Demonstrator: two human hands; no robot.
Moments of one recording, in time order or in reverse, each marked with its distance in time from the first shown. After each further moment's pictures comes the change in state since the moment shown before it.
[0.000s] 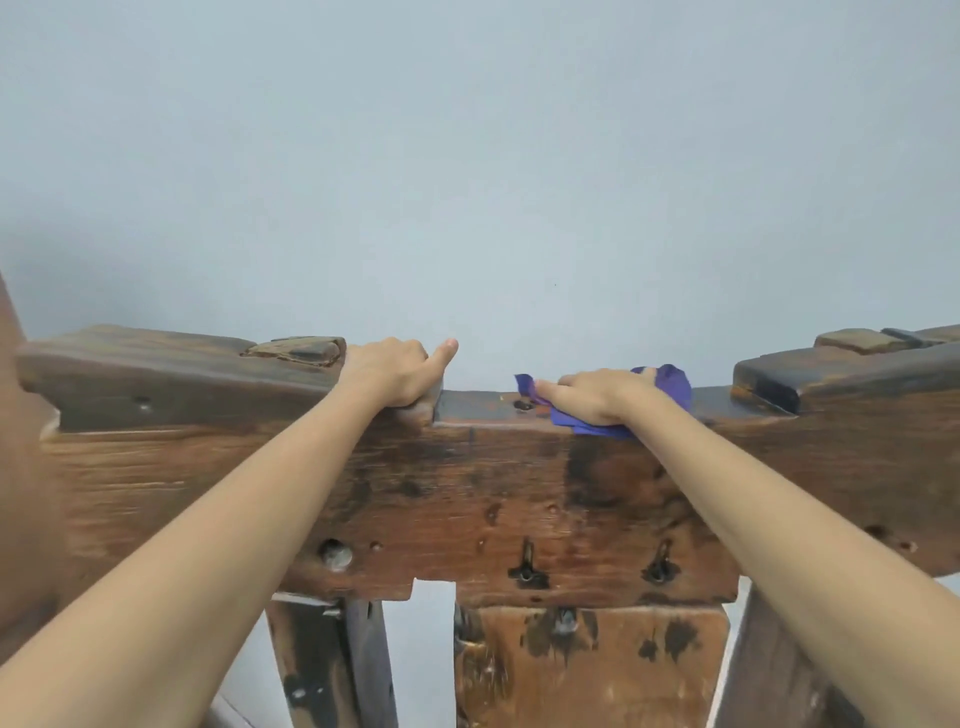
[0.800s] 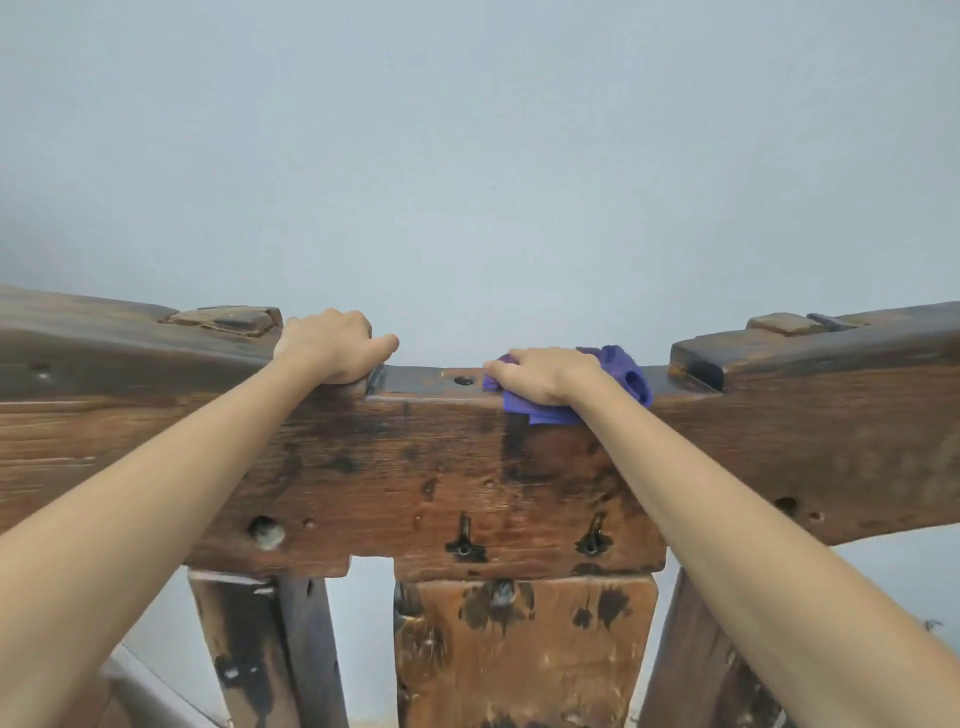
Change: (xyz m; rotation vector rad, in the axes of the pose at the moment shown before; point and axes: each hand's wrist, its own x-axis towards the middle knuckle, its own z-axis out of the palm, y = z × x) left_hand 0.007 0.002 0.010 0.009 0.076 -0.026; right_hand 0.006 0.014 0.008 0.083 0.095 -0.075
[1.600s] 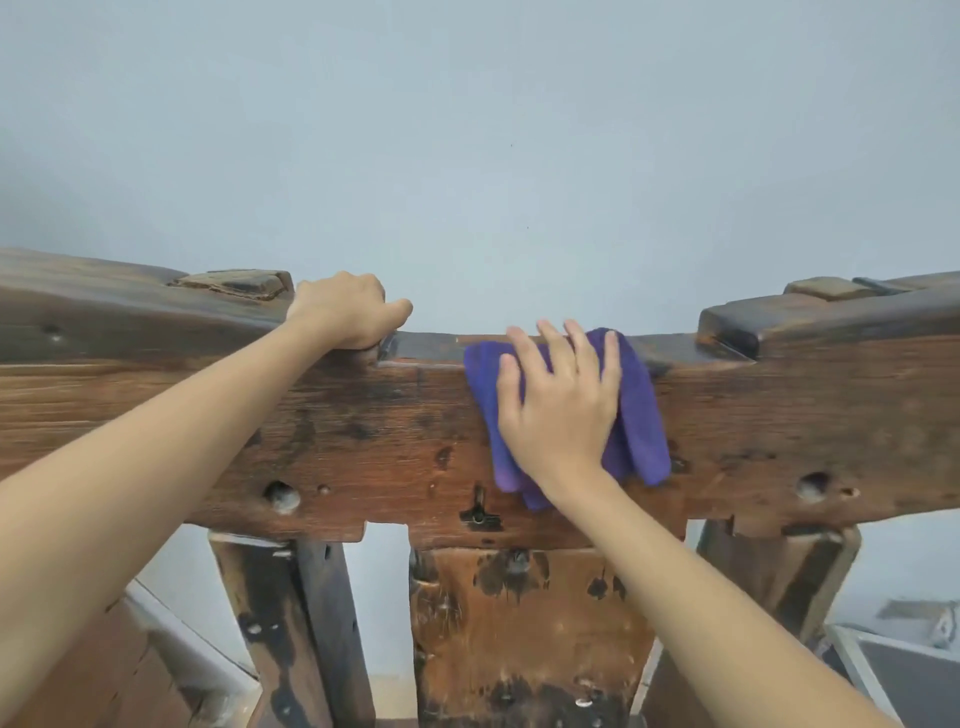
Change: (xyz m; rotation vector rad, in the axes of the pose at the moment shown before) left_hand -0.005 0.004 0.001 0.012 0.009 0.009; right_hand -0.053 -0.016 0.099 0.015 1.046 -0.120
